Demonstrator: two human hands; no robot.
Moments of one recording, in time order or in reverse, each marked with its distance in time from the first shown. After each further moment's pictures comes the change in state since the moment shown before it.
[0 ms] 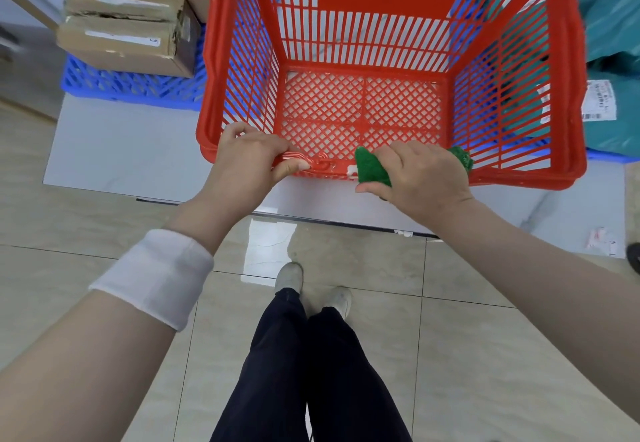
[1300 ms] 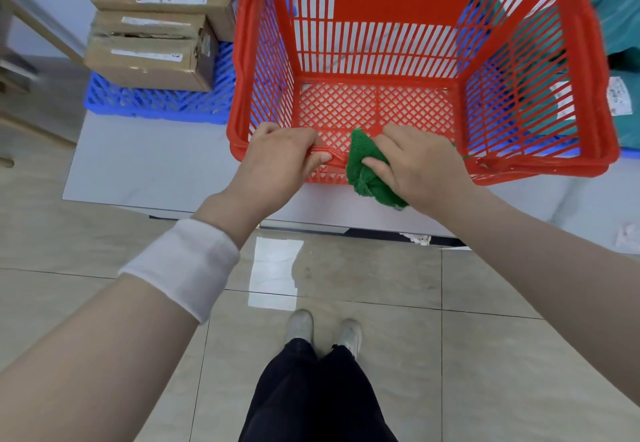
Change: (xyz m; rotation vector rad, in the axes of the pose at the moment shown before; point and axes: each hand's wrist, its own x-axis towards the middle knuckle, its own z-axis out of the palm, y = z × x) left_hand -0.002 -0.005 0.000 -0.032 0.009 0.058; right_hand 0.028 -0.031 -0.006 0.115 -0.021 0.015
